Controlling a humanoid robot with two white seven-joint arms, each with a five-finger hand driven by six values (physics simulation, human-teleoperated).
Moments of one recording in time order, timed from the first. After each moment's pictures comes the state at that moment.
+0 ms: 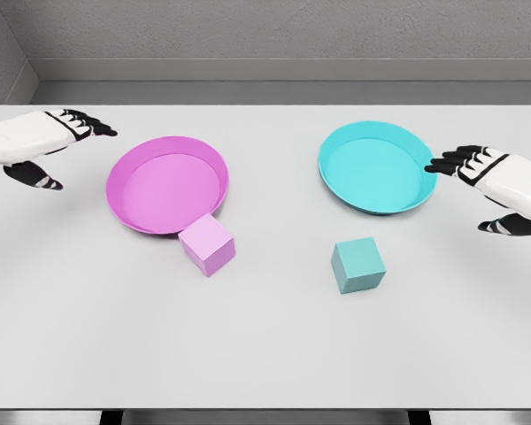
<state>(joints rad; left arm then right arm) -0.58 0.86 -0.42 -1.31 -0.42 -0.61 -0.48 -0.09 -1.14 0.27 -1.75 0.29 -0.46 0.11</state>
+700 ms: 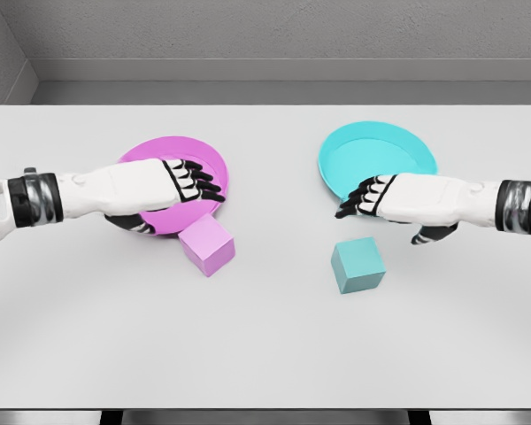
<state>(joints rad) -0.59 0.79 -0.63 -1.64 -0.42 -0.61 -0.48 -0.64 -0.97 0.78 -1.74 0.31 -0.46 0.55</state>
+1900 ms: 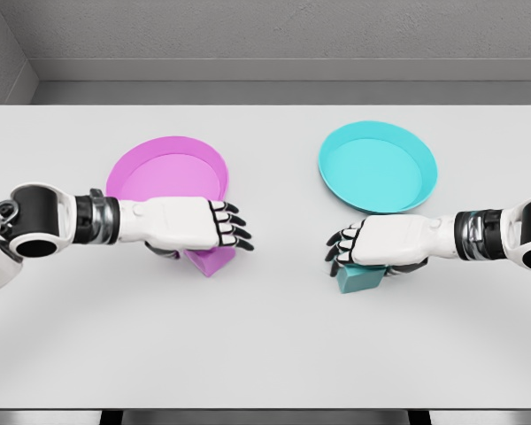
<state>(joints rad) -0.69 0.73 -0.86 -1.65 -0.60 -0.61 -0.52 -0.68 -0.92 0.91 -1.74 0.38 -0.49 0.61</state>
